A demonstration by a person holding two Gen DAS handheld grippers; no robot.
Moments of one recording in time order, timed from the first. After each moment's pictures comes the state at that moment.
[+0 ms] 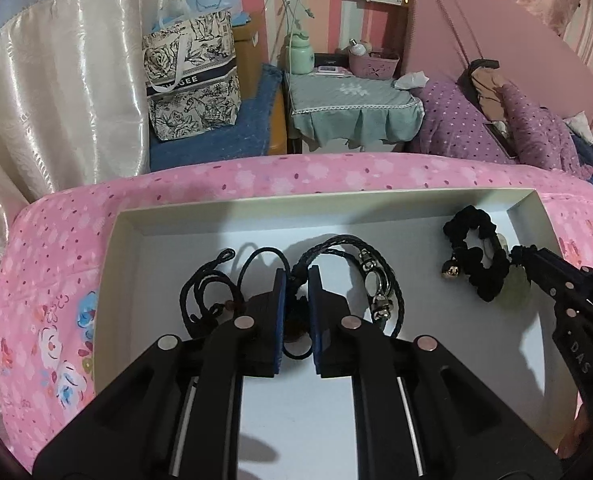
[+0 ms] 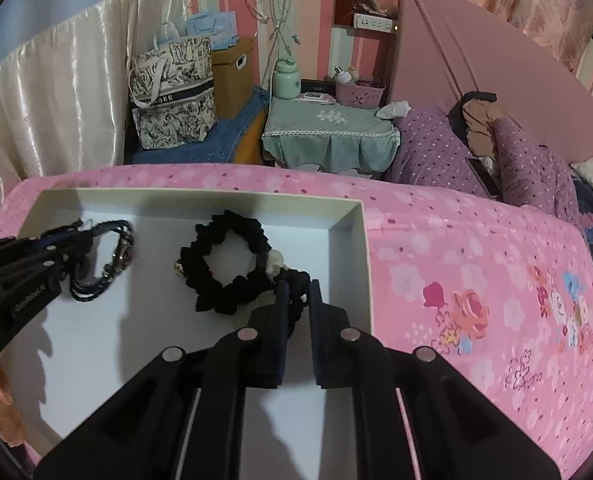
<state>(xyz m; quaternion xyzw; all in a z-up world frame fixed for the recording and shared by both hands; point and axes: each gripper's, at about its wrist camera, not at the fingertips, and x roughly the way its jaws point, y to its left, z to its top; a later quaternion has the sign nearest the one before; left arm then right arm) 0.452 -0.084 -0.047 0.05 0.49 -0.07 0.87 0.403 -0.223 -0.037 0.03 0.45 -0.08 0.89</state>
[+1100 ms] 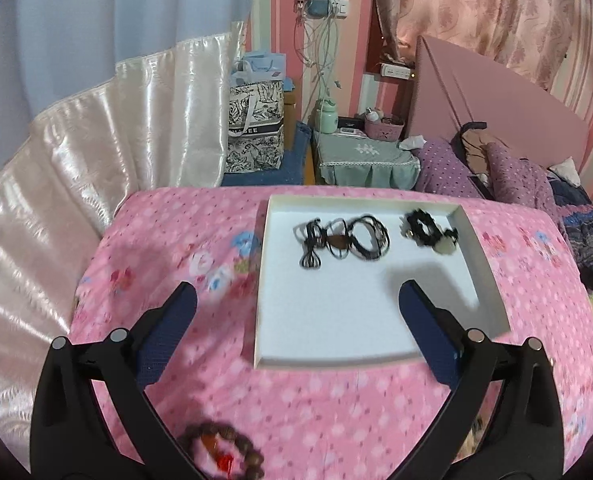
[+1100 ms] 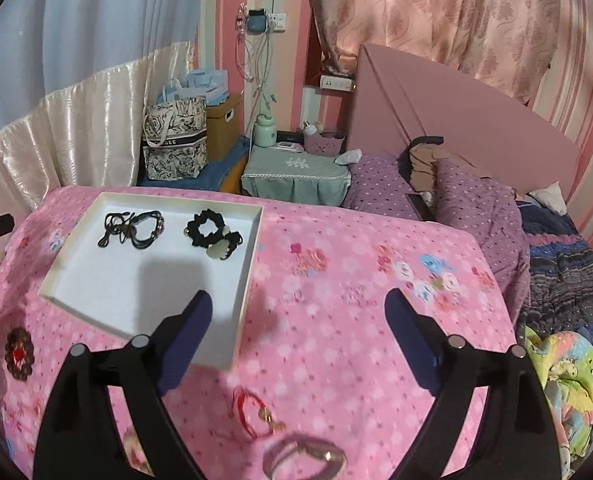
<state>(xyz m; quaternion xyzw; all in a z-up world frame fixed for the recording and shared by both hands) 0.265 0.019 0.088 0.01 0.40 -0.06 0.92 0.205 -0.273 0.090 0.00 0.36 -0.10 0.93</state>
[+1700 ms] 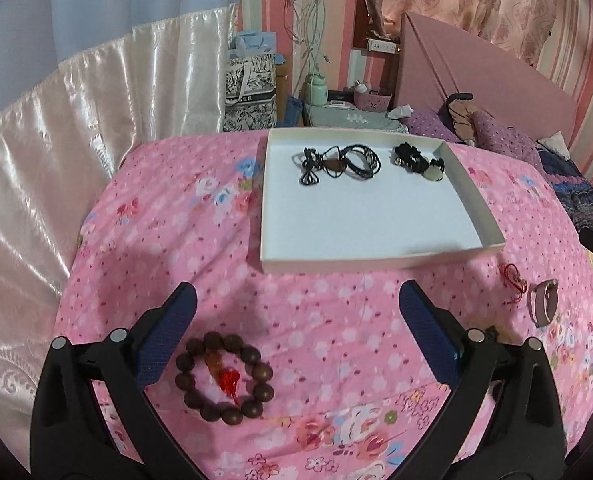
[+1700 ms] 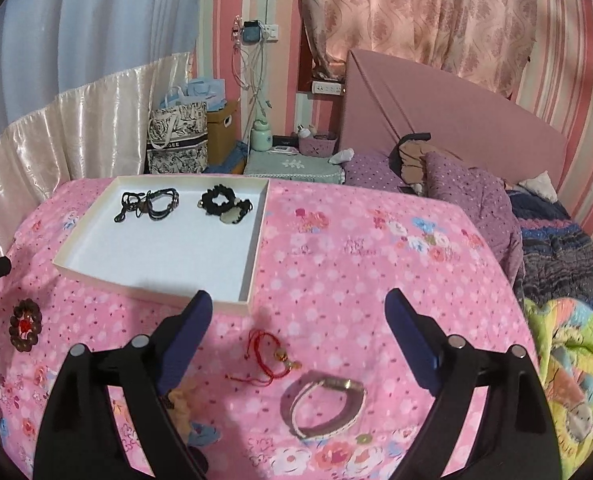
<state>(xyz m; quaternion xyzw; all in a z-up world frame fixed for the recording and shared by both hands) 0.187 0.040 0.043 0.02 0.42 -0.08 0.90 0.133 -0.249 0.053 0.03 0.34 -0.11 0.93</state>
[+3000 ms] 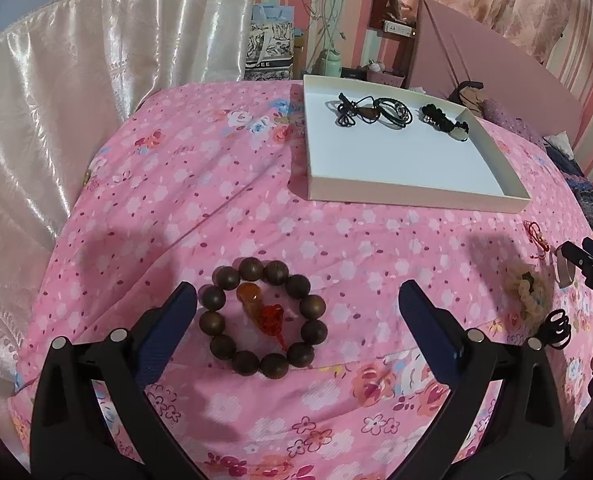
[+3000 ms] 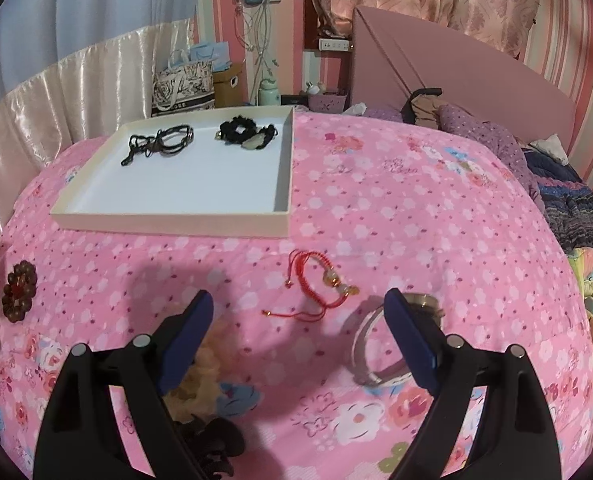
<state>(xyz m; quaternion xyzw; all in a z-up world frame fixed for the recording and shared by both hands) 0.159 0.092 -0.012 0.00 0.45 -0.07 0.89 0.127 -0.205 -0.020 0.05 0.39 -0.10 0.91</state>
